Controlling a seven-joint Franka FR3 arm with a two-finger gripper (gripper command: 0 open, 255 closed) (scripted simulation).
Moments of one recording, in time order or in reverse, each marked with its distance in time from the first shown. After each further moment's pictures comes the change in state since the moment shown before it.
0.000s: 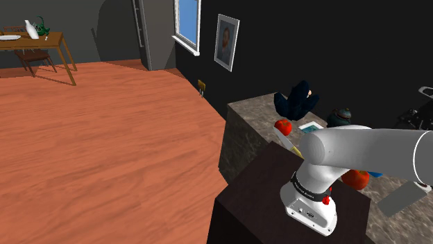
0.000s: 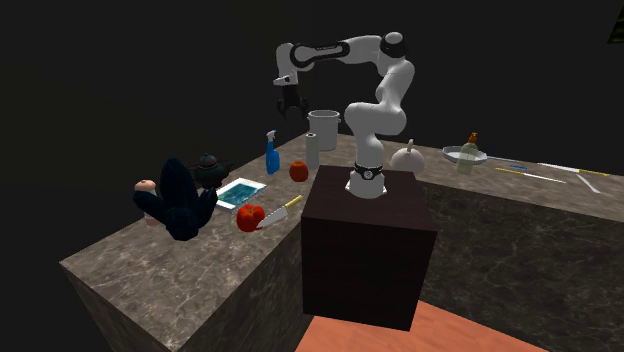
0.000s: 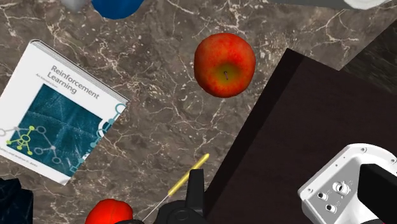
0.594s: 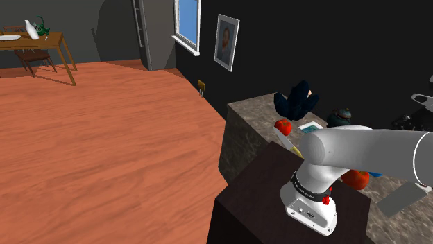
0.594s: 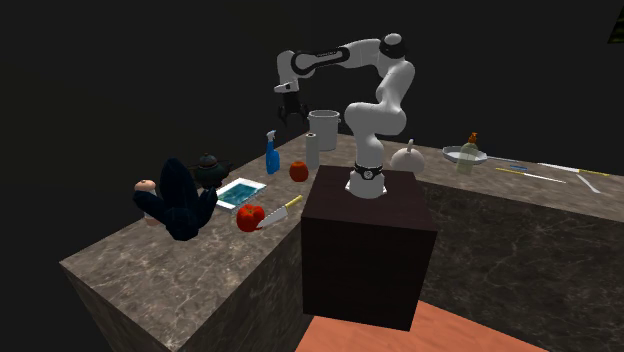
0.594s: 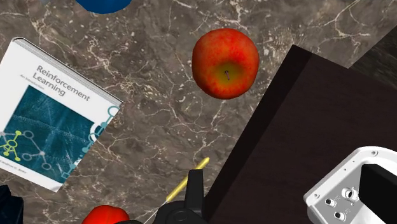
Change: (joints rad) arm -0.002 -0.012 -0.048 -0.059 -0.027 0.056 0.015
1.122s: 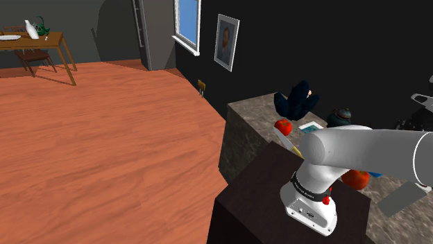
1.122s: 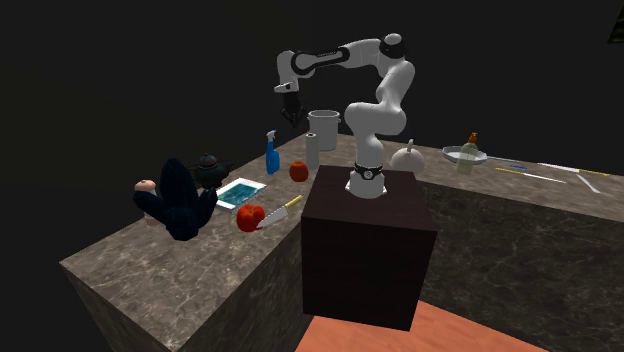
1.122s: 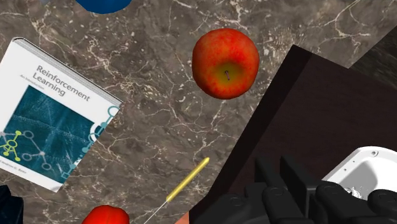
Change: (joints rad) arm 0.000 0.000 0.000 -0.001 0.000 0.001 0.000
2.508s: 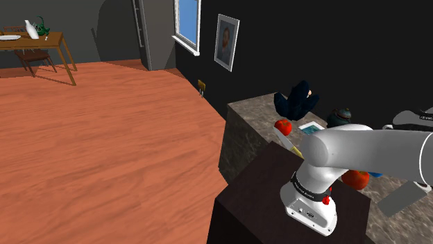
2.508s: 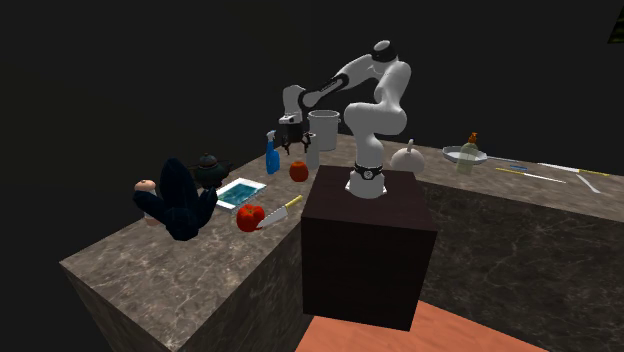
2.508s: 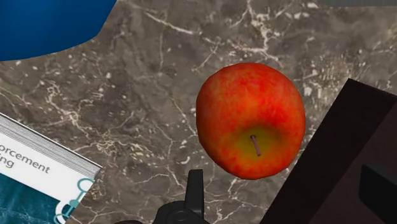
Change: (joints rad) arm 0.077 -0.011 -0.352 -0.185 -0.301 0.376 0.104
